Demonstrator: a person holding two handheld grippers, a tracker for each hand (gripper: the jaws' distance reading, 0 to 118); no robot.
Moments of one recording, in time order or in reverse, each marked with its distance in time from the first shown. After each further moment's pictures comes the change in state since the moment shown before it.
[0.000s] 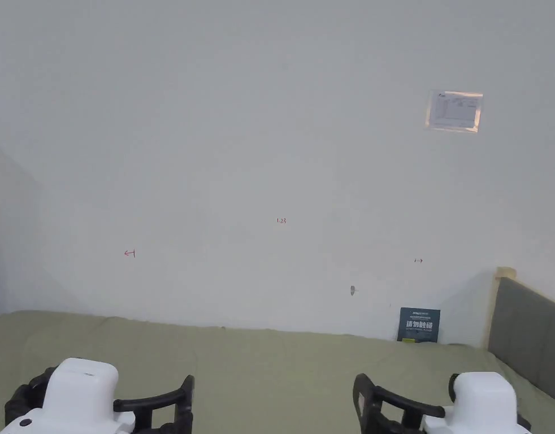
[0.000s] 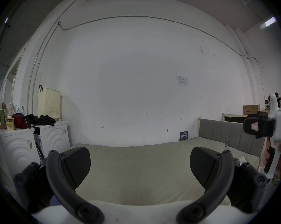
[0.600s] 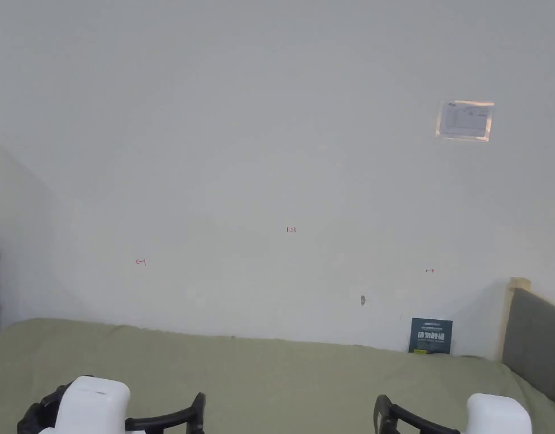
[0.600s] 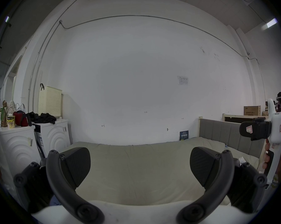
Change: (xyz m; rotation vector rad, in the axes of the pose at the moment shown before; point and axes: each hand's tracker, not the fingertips) left arm -0.003 -0.003 0.005 -0.011 0.005 0.015; right arm -0.004 -0.011 -0.010 -0.081 -0.147 0.002
